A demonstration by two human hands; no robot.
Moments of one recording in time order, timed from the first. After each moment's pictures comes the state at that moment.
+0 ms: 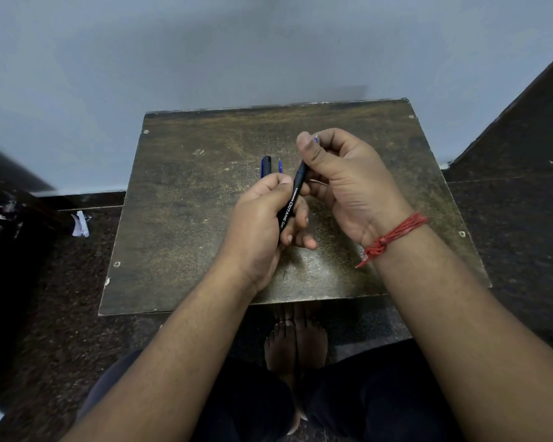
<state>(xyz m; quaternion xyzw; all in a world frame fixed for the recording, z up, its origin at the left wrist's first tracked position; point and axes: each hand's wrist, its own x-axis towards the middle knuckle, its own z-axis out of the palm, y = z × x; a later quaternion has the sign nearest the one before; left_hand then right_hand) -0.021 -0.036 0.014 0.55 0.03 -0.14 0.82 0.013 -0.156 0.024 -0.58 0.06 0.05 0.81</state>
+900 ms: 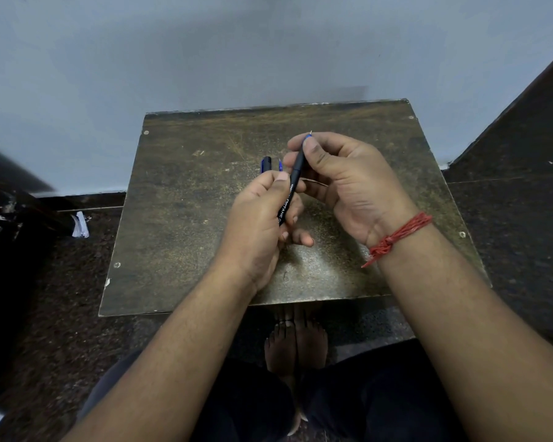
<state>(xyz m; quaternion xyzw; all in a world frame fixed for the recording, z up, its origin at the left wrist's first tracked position) -0.019 -0.038 0.013 0.55 0.05 -0.12 0.82 0.014 -0.164 0.023 -0.58 0.03 0.08 0.81</state>
